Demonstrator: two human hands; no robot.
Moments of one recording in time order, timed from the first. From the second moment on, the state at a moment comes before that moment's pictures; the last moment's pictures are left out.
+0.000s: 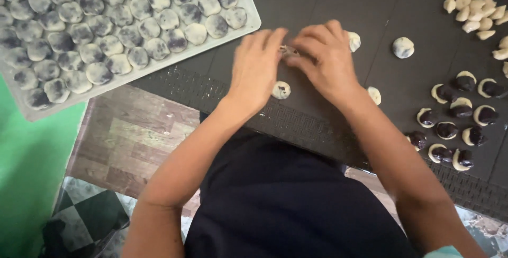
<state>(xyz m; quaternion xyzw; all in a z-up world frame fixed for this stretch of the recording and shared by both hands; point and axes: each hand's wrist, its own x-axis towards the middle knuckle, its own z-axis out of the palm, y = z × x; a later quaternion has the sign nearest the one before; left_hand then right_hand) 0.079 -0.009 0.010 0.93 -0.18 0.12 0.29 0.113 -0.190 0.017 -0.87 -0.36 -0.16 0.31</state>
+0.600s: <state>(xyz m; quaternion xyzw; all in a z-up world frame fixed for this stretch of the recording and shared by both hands) 0.059 0.004 0.018 0.96 -0.14 0.19 0.14 0.145 -0.176 0.019 -0.85 -0.40 -0.09 0.33</state>
